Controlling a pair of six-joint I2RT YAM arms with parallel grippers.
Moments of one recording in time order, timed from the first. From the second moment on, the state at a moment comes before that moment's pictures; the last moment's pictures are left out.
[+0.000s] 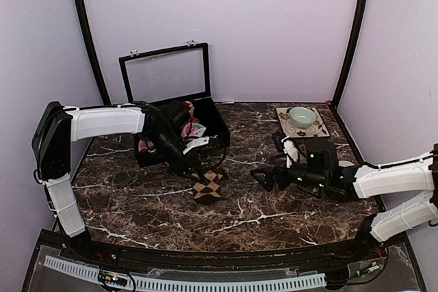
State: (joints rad) left arm -0.68 1.85 1.38 -0.84 0.76 0.70; right arm 0.83 1.26 0.47 0.37 -0.10 0.23
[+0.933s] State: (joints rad) left arm -0.68 1.93 1.62 -1.17 1.04 0.76; right arm 0.94 1.42 0.75 0.47 -0.48 -0.03
